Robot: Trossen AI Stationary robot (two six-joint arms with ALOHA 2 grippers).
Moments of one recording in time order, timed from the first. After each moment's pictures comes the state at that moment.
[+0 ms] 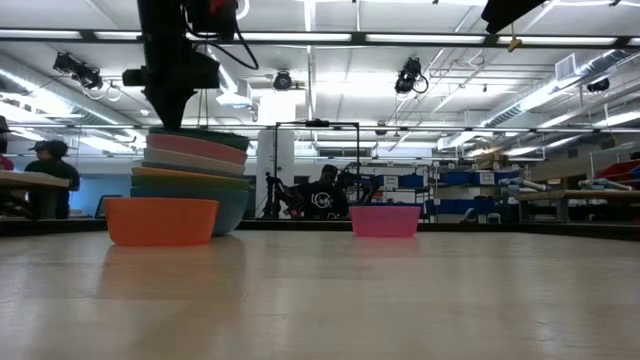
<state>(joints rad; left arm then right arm) 0.37 1.30 1.16 -1.24 -0.40 -0.56 0.58 1.37 1.35 -1.25 0.76 0.97</state>
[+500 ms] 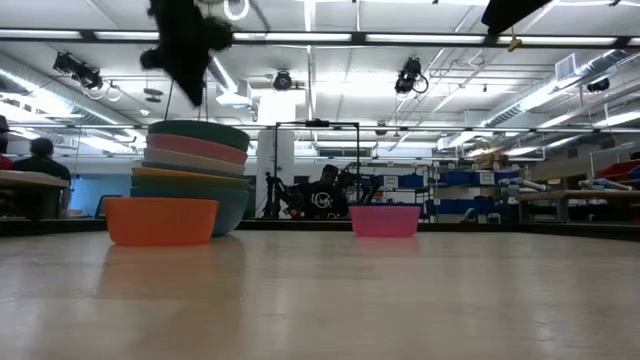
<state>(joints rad) 0.32 1.30 1.32 -1.24 -0.30 -0.52 0.57 1.37 1.34 -1.27 0.77 0.99</state>
